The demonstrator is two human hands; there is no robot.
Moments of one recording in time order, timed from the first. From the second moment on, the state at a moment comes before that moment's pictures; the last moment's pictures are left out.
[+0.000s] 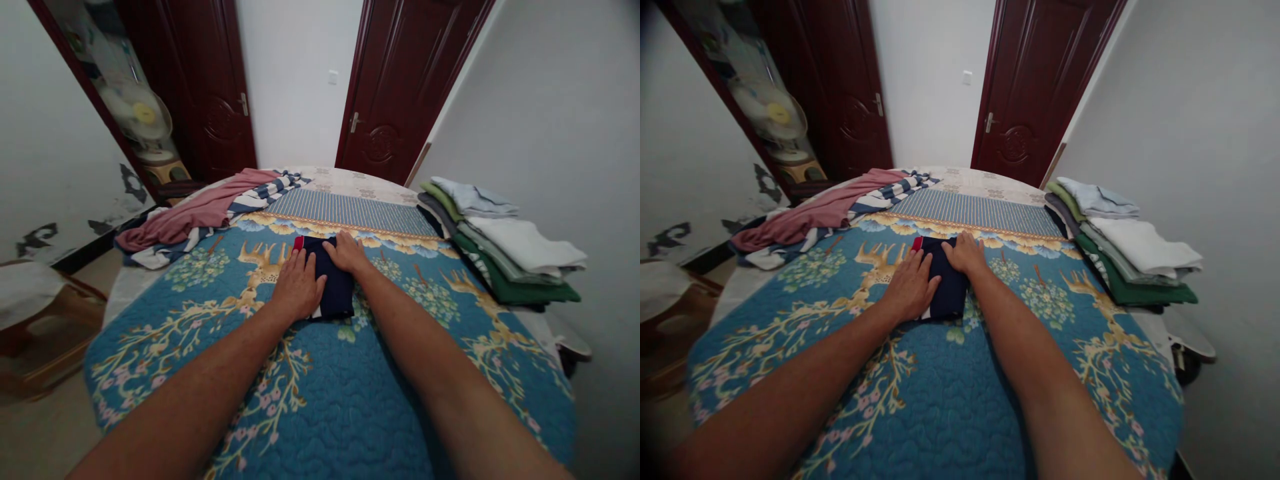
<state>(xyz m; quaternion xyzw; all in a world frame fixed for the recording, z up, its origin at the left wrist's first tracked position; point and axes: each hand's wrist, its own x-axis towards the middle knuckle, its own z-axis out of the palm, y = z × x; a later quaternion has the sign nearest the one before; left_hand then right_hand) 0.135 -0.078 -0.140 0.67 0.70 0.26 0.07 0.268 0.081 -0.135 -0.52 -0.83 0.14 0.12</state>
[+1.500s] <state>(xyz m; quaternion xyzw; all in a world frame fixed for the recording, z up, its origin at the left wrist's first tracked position) 0.075 -0.059 -0.125 0.46 0.70 0.48 0.24 0.303 -0.006 -0.116 -0.47 -0.59 0.56 0.34</state>
